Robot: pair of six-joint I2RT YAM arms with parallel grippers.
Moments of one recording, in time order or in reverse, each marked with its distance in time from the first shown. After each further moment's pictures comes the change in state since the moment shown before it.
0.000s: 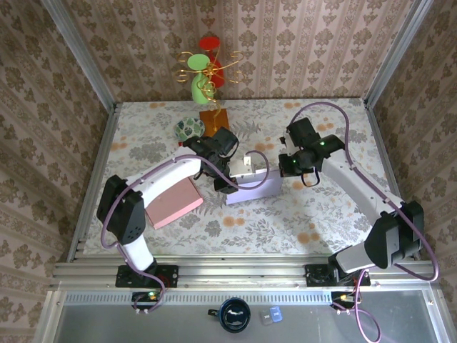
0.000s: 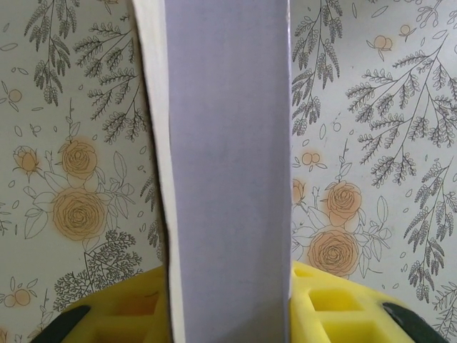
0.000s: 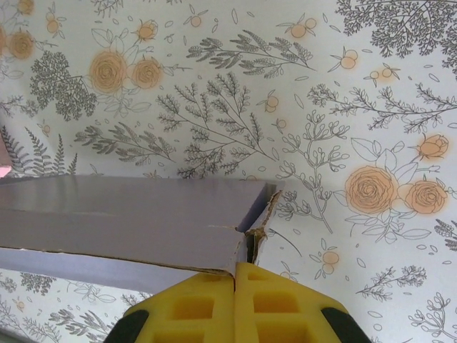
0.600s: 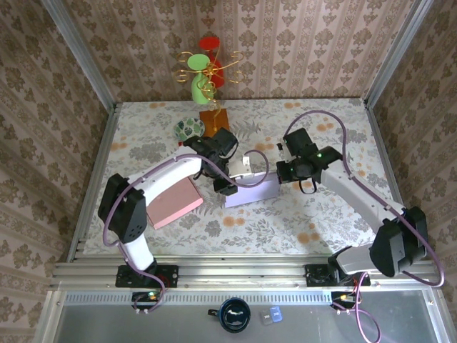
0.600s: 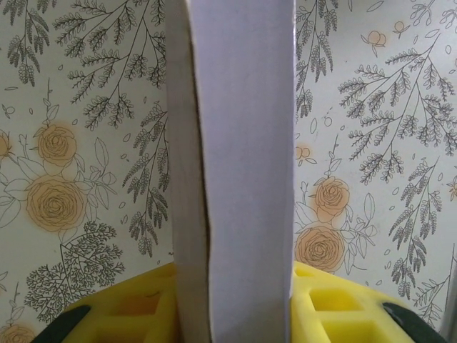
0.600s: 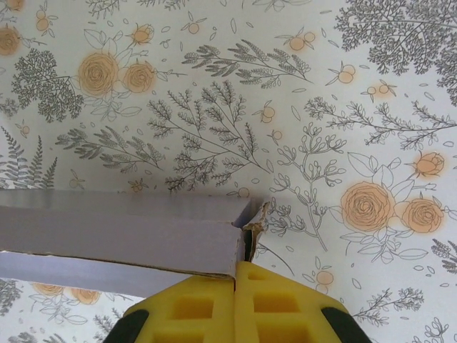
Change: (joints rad) left arm 0.011 0.014 0.000 -0.021 0.026 -0.037; right arm 0.056 -0.080 -0.158 0.157 0.088 -0.013
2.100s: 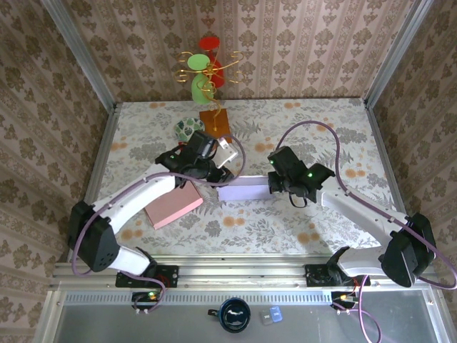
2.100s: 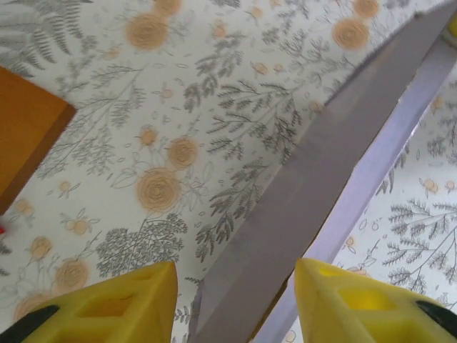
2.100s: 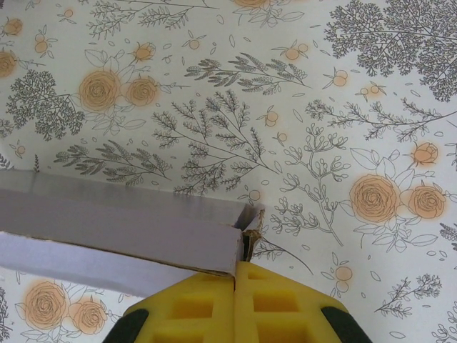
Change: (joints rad) left arm 0.045 -0.317 -0.264 0.355 -0.121 -0.460; right arm 0.204 -0.073 -0.100 0.087 0.246 0.208
